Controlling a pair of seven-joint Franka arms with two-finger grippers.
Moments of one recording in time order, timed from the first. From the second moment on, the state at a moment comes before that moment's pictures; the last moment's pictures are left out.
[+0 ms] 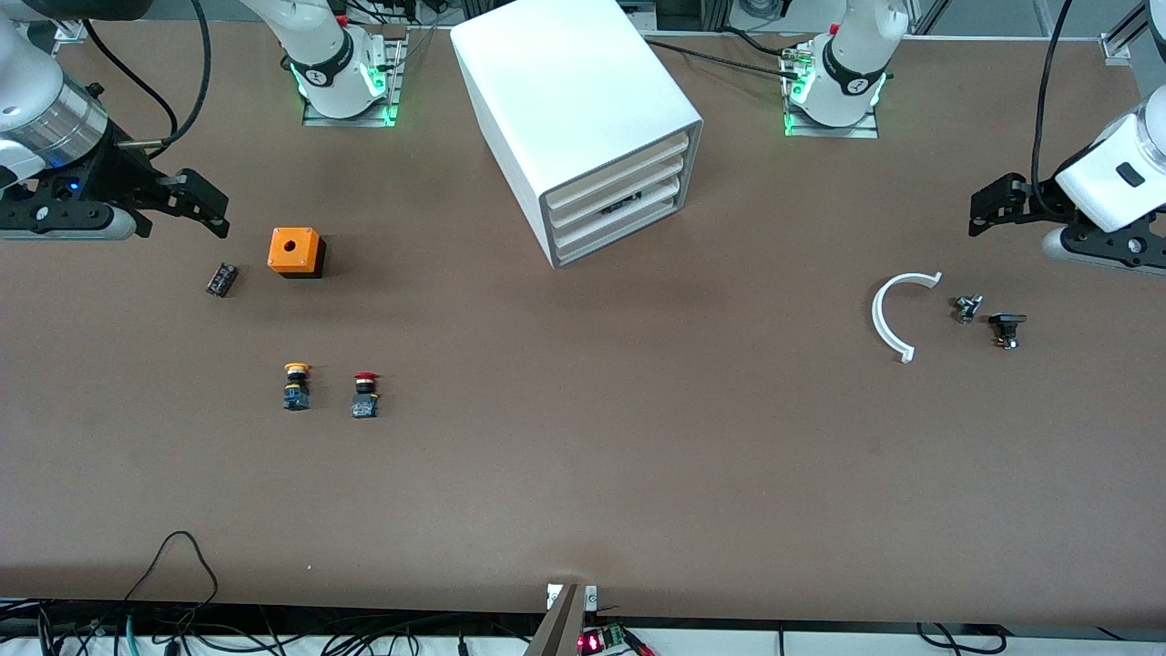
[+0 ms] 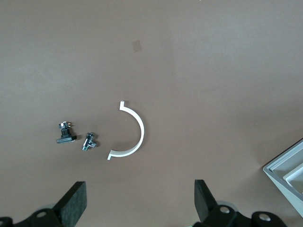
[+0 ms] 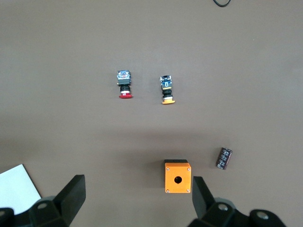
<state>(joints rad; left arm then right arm) -0.03 0.05 0.00 -1.57 0.02 1.53 0.14 0.02 -0.06 0.10 -1.75 -0.01 1.75 0.12</state>
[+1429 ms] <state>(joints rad) -0.04 0.28 -0.02 -1.76 -0.67 1.46 0.48 0.05 0.16 0.12 -1.70 0.00 1.73 0.06</state>
